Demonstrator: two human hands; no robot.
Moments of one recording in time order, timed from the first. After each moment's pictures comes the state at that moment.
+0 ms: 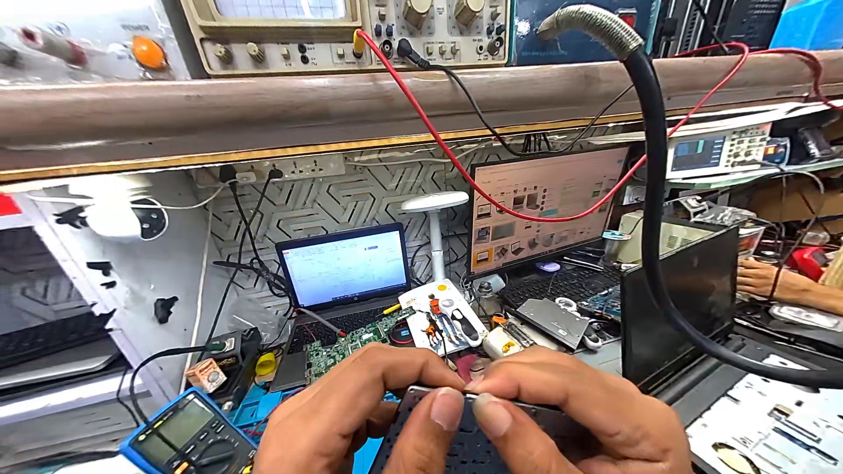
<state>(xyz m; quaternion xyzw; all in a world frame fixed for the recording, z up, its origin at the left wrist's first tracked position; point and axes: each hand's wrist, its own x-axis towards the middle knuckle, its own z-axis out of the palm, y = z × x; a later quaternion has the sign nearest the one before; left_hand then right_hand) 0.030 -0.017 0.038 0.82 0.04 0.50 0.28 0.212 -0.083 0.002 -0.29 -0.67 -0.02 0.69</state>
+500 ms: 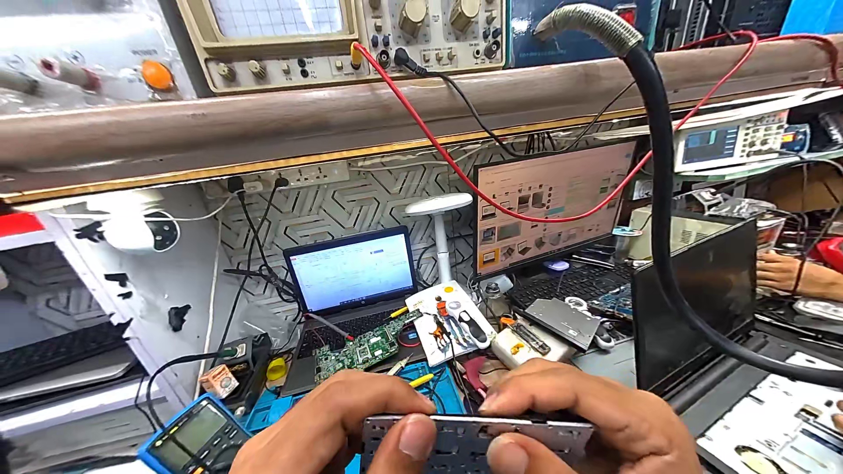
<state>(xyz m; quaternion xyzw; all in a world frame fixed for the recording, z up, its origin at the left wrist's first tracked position) 0.020 -0.009 0.027 0.80 0.03 0.54 0.24 0.217 -0.090 0.000 -0.27 -0.67 0.10 0.69</state>
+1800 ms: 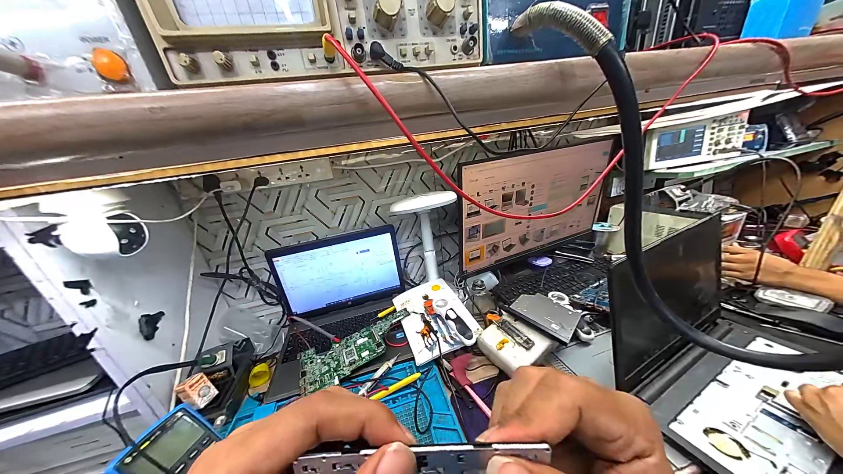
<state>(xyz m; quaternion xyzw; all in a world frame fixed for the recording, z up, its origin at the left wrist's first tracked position) 0.012 -0.007 0.032 0.81 0.02 0.49 0.32 0.221 -0.086 -0.010 -0.17 -0.67 0.13 0.71</state>
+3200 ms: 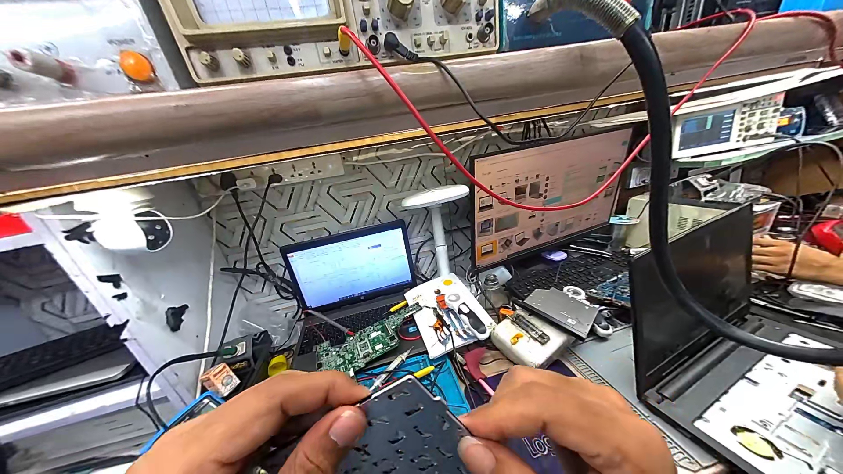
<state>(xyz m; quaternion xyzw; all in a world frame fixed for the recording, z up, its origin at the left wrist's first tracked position) -0.023 0.001 0.043 0.85 0.10 0.47 0.22 0.214 -0.082 -0.012 -0.28 -0.72 0.00 0.63</state>
